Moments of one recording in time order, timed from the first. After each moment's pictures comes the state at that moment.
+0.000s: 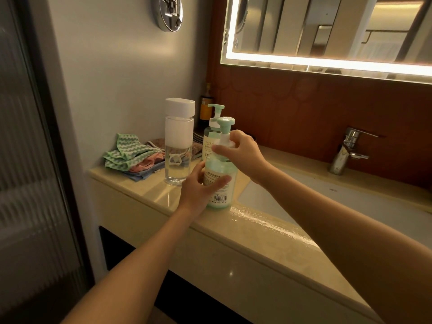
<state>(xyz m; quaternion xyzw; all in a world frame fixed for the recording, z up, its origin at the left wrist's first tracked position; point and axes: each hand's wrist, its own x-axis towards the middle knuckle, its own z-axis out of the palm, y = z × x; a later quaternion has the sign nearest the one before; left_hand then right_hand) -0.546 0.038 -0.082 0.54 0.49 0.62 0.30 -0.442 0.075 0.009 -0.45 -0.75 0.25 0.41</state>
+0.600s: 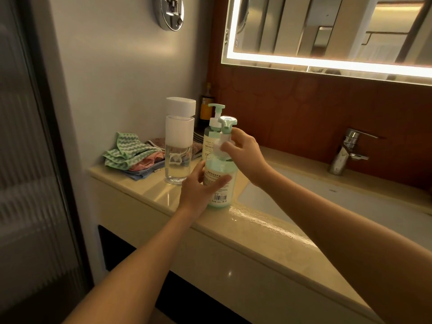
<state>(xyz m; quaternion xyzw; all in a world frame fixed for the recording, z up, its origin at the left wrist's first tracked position) -0.544 0.035 -0.081 0.54 0.49 0.62 0.29 -0.439 0.067 0.007 -0.39 -0.75 0.27 0.45</state>
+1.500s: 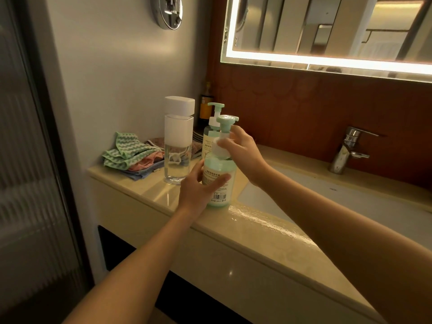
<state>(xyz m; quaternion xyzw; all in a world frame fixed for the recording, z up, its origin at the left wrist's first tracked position) -0.544 0.037 -0.082 0.53 0.50 0.63 0.28 -0.442 0.066 0.008 -0.40 -0.74 0.31 0.45</state>
